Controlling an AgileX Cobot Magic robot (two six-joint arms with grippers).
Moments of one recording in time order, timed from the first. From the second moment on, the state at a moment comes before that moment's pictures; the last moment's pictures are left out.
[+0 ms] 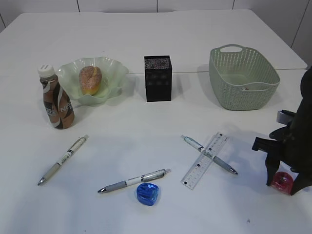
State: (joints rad) left arm -0.14 0.84 -0.80 -0.01 0.87 -0.03; right arm 0.02 1.90 -1.00 0.08 0.84 0.57
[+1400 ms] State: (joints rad) left arm -0.14 0.84 -0.80 -0.01 0.86 -0.03; right arm 0.02 1.92 -1.37 0.23 1.19 -0.19
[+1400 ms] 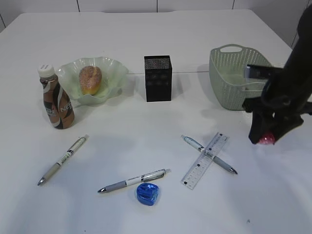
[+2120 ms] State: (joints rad) left arm -0.14 0.84 -0.80 0.00 0.77 -0.03; right arm 0.18 1.92 -1.81 0.29 1.01 -0.18
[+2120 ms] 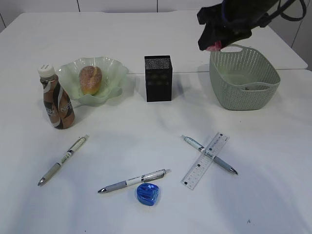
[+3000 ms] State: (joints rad) left arm -0.14 0.84 -0.80 0.04 0.64 -0.03; right arm 0.29 2.17 -1.83 0.42 0.42 -0.22
